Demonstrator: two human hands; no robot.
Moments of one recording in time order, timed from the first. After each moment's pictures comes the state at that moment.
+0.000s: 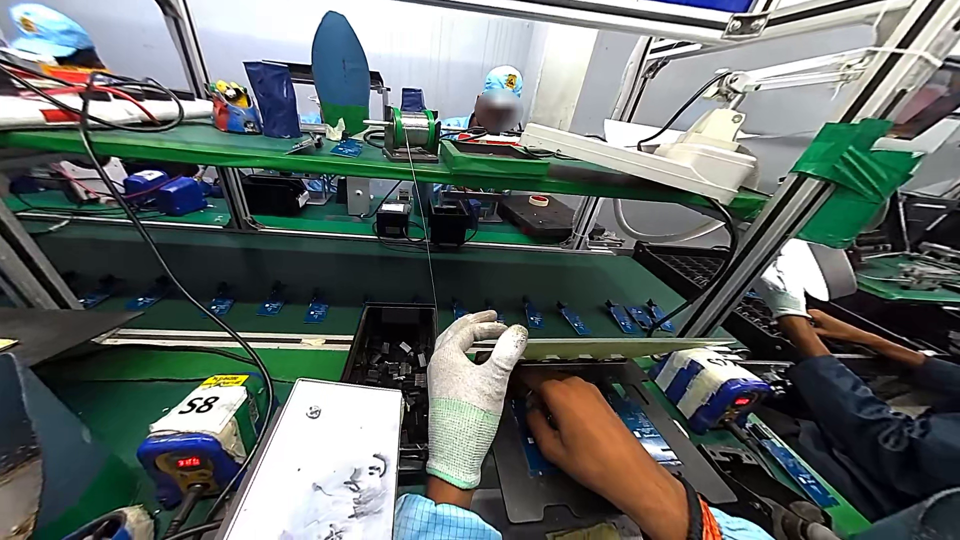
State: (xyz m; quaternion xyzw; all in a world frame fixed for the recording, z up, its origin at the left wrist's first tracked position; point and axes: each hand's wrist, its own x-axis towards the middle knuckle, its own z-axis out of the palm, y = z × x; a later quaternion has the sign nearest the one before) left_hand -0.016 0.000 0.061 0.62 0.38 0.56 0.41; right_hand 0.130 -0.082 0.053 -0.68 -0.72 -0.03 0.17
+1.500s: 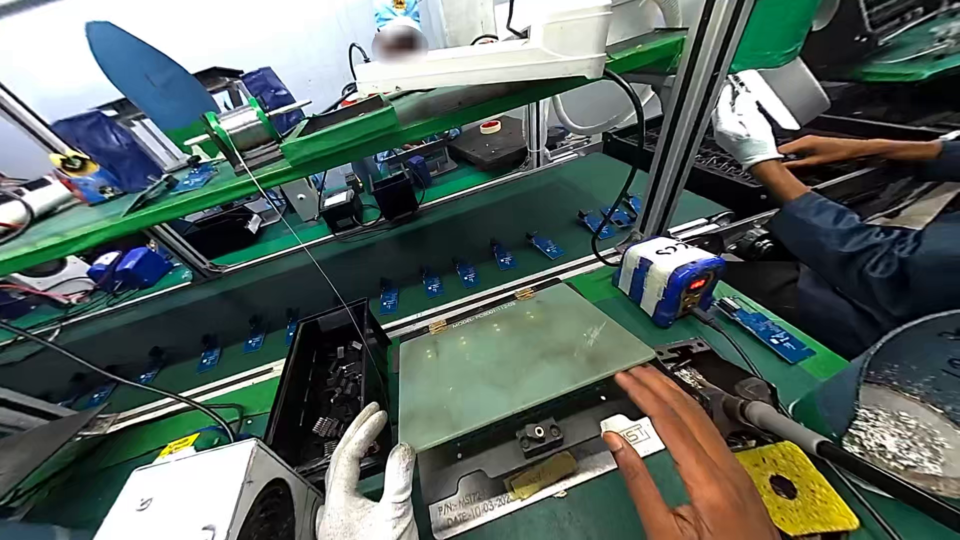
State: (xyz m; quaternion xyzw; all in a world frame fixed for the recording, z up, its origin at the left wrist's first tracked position) left_hand -0.054 -0.086 -0.006 0.66 0.45 0.54 0.26; right_hand 0.190 -0.238 -0.013 -0.71 -0.53 -0.06 0.46
